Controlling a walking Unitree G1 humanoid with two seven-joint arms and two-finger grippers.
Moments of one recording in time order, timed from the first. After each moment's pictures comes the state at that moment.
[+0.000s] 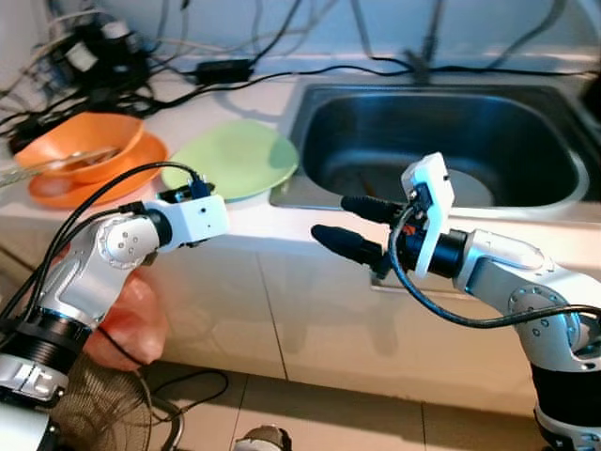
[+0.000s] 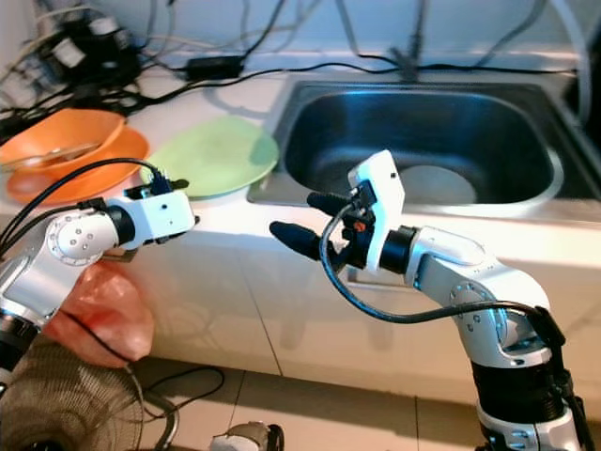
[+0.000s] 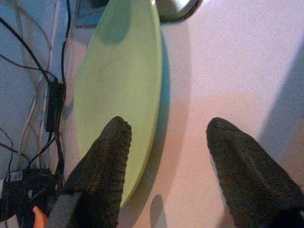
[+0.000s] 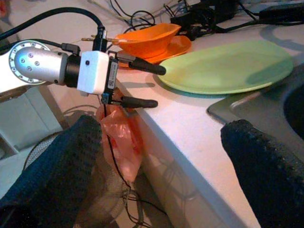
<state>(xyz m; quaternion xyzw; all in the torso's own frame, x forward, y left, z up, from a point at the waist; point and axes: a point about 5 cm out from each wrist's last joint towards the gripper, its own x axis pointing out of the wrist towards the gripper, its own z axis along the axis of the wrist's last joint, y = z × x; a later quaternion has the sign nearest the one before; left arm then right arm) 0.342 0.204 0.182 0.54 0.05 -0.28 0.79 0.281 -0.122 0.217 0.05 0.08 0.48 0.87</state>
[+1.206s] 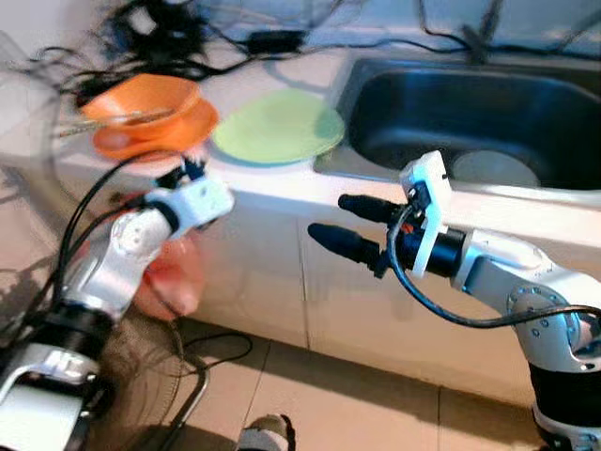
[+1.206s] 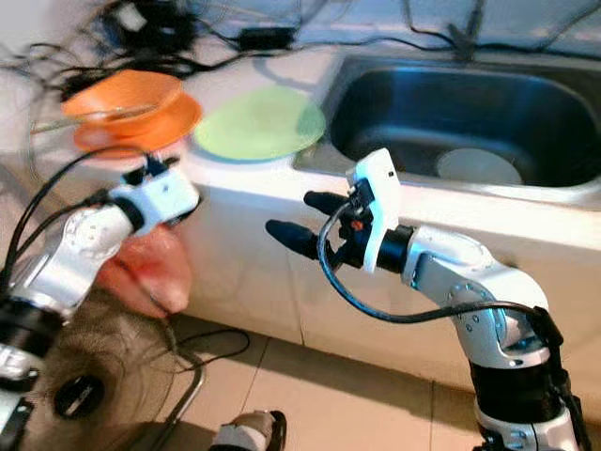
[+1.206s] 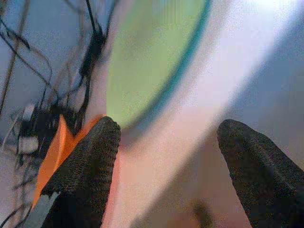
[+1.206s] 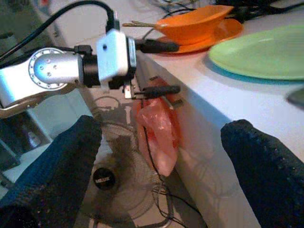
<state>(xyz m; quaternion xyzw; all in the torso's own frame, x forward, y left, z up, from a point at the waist) 0.359 0.193 0.190 0.47 -0.02 -0.19 0.86 0.279 -0.119 0.219 0.05 0.07 0.48 0.87</state>
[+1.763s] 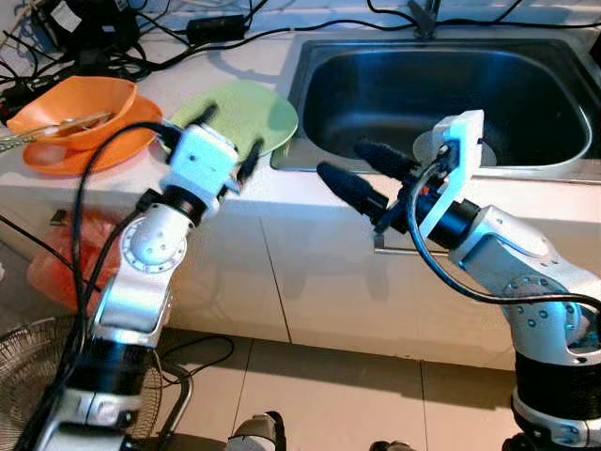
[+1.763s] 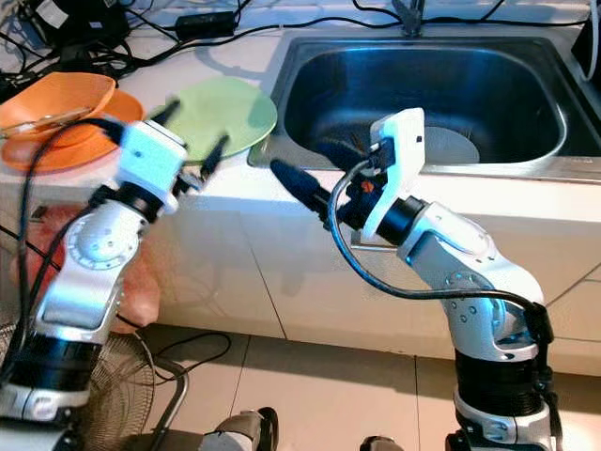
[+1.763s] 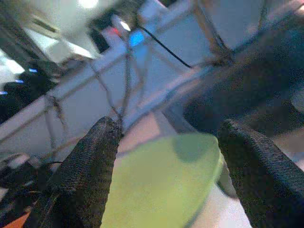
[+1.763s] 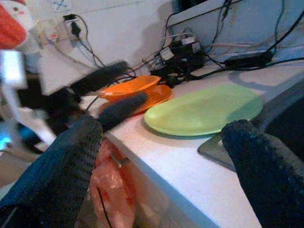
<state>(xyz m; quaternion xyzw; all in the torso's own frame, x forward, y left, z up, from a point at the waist) 0.323 0.151 0.238 0.22 -0.22 -0.12 0.94 0.290 -0.119 0.248 0.10 -0.05 0.42 0.90</state>
